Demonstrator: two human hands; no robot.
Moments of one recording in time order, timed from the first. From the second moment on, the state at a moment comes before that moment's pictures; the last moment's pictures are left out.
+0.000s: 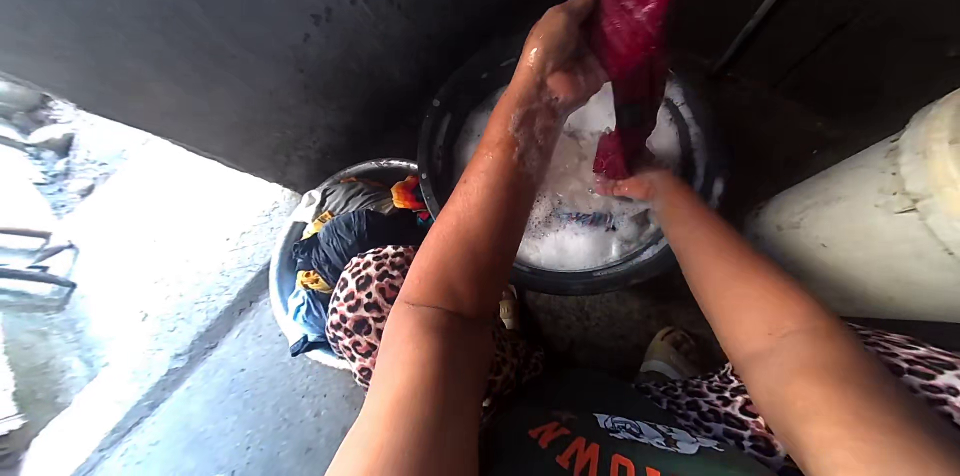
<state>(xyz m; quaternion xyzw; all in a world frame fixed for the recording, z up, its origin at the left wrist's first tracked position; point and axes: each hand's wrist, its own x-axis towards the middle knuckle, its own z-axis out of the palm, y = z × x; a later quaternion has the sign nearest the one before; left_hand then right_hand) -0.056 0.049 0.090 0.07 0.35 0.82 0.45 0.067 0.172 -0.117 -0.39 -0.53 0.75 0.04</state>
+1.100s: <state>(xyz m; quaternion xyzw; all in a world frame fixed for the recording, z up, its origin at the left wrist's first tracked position) -0.018 0.017 -0.124 0.40 0.78 -0.21 0.44 0.045 0.143 -0.139 -0.21 -0.89 0.13 -0.38</state>
